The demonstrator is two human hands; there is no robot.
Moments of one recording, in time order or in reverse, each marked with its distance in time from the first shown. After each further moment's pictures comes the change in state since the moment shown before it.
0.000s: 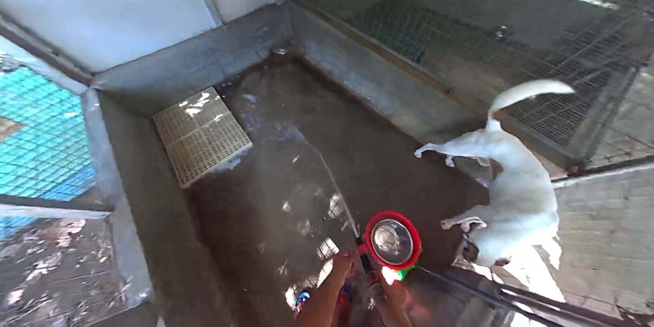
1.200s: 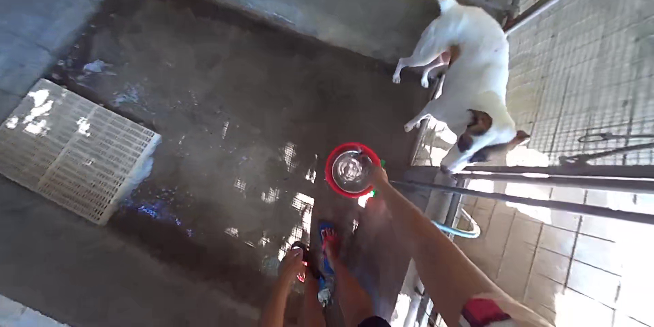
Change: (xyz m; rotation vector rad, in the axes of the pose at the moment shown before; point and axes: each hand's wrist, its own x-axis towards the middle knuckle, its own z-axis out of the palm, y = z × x) left_hand 0.028 -0.112 -0.068 0.521 0.062 -0.200; right_hand 0.250 0.113 -0.122 -0.190 0.162 0.332
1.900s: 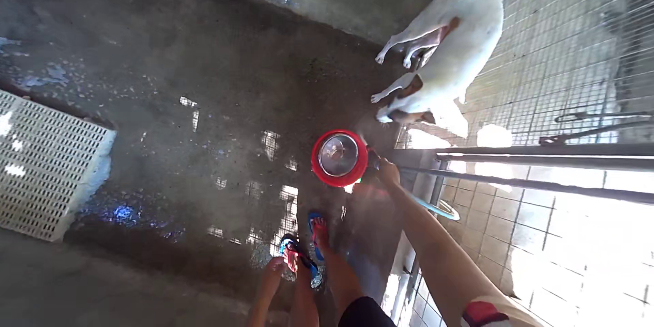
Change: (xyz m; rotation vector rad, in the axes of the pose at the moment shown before) left_hand 0.013 -0.036 -0.040 0.308 -0.070 -0.003; right_hand -0.022 0.050 -0.020 -0.127 0.118 0.263
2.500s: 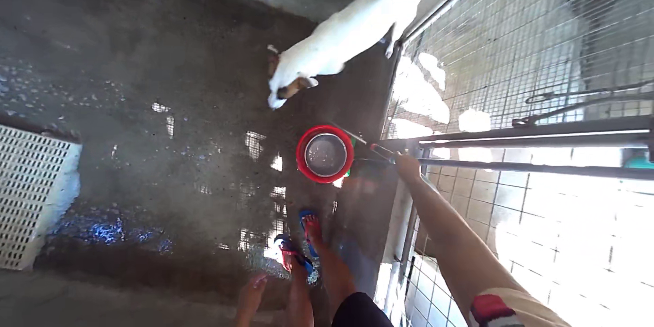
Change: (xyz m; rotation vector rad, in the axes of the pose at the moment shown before) left_hand 0.000 -0.042 -0.015 0.171 -0.018 -0.066; right_hand 0.012 0.088 -0.048 -0.309 0.013 0.047
